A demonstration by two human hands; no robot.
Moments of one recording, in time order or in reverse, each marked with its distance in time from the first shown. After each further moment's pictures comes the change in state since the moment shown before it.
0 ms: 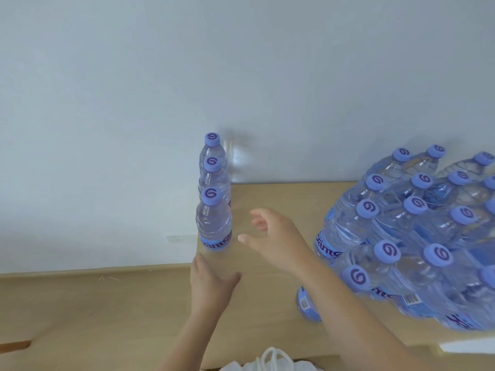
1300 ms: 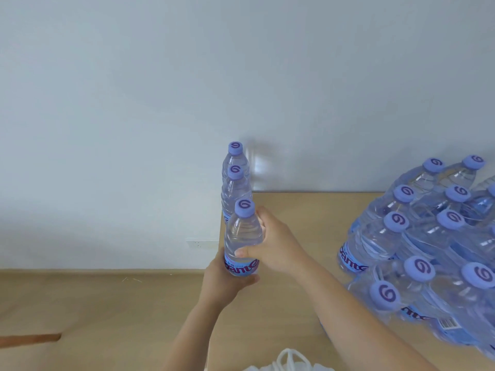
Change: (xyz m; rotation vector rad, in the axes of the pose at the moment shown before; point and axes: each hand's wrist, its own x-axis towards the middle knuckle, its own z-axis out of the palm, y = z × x) left_hand 0.021 0.004 -0.023 -0.225 -0.125 0.178; right_hand 0.021 -0.006 0.024 0.271 -0.122 -0.059
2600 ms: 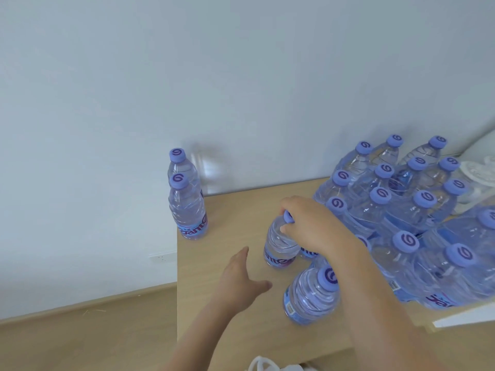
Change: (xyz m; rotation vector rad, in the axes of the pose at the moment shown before) left_hand -0.013 0.058 0.069 0.328 -0.373 0.114; right_hand -0.052 -0.021 -0.109 -0.780 0.125 0.230
